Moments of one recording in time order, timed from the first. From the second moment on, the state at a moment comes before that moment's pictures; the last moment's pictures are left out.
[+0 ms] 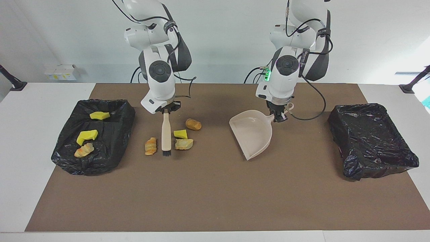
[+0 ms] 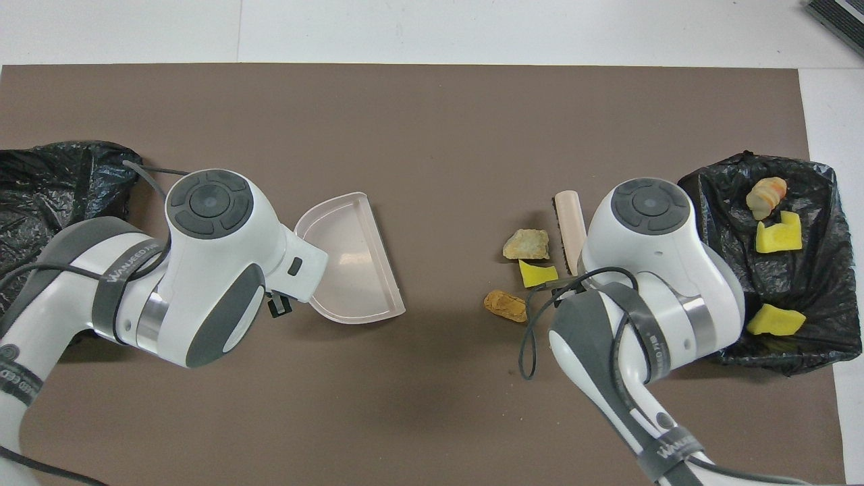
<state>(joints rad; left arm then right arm) -0.41 0.06 -0.07 -2.06 0.09 1.98 0.79 0.17 0.09 0.00 -1.99 -0.09 1.80 0.21</state>
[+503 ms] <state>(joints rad) -0.46 0.06 -0.07 -2.10 0.09 2.08 0.80 0.04 0.09 0.00 -2.16 -0.09 2.00 0.02</state>
